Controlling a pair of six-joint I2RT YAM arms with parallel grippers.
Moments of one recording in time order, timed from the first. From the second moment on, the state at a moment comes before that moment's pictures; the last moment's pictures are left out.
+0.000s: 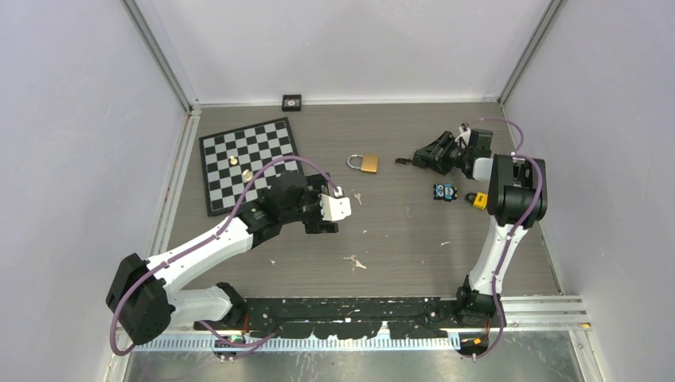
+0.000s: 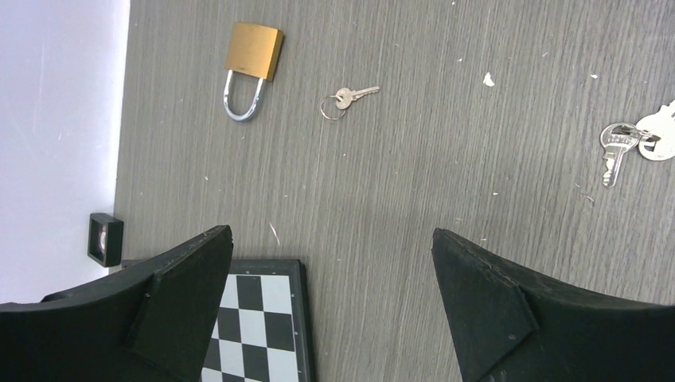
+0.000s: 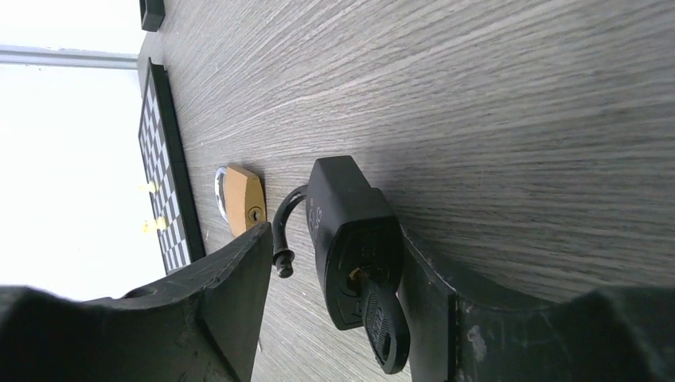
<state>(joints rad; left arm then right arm) -0.76 1.18 0.81 -0.19 0.19 0.80 -0.16 2.07 1.14 0.28 -0.72 0.66</state>
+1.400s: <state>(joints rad) -0.72 1.18 0.81 -0.19 0.20 0.74 -0.03 2.05 1.47 -0.52 -0.42 0.25</state>
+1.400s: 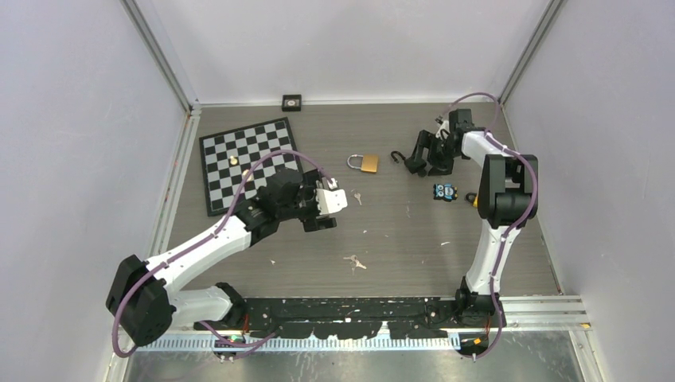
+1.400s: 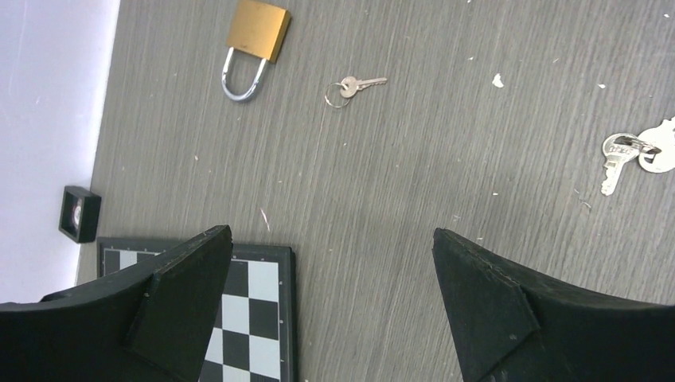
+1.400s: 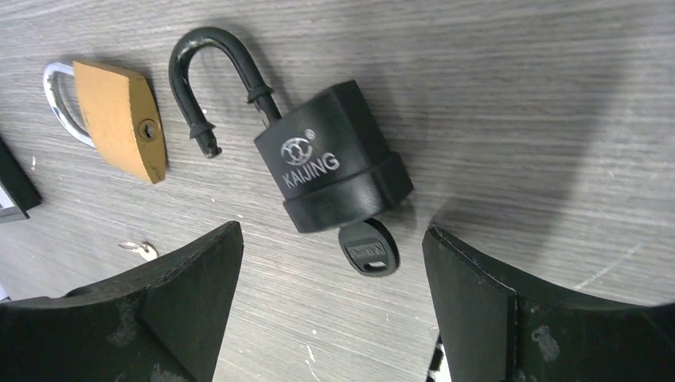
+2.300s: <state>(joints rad) -0.59 1.46 1.12 -0.35 0.15 0.50 -0.03 1.40 1.18 -0.49 -0.46 0.20</state>
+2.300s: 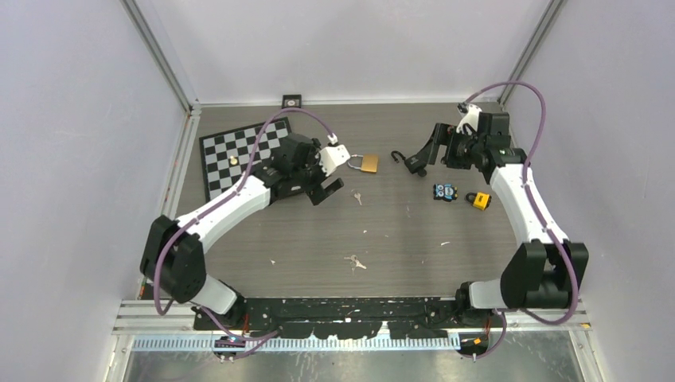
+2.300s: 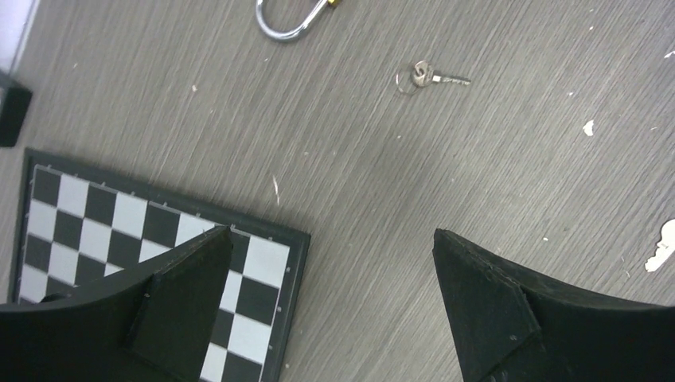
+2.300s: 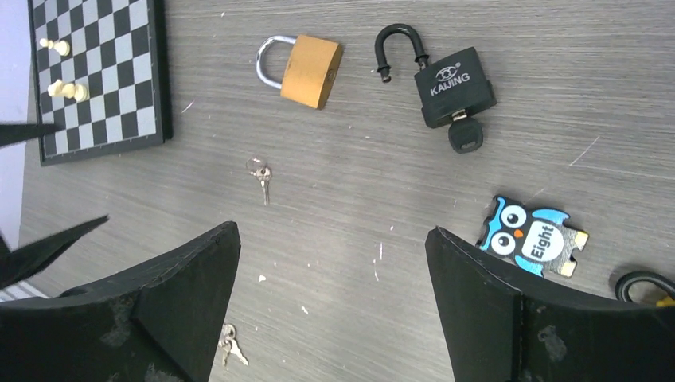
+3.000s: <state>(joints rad) -0.59 2.07 1.72 -0.46 0.36 0.59 -0.04 1.07 0.98 -0.56 -0.50 -0.01</state>
